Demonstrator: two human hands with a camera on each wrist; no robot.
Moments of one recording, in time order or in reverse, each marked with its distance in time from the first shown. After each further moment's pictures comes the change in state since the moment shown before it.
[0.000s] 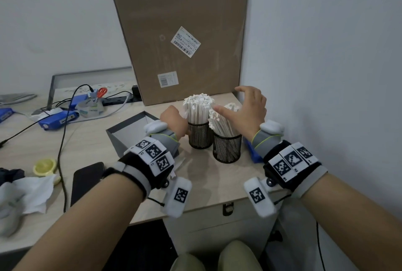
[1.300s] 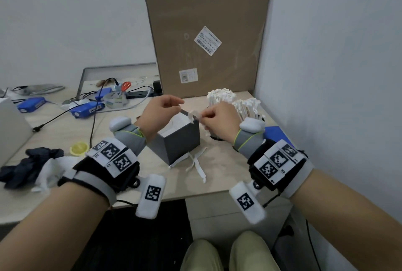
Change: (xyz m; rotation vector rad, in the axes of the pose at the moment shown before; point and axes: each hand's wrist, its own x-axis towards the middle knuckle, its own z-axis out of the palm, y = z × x) left_hand -0.051 -0.053 -0.110 -0.307 -0.087 0.278; right_hand -0.063 -0.089 0.033 0.156 -0.489 -0.165
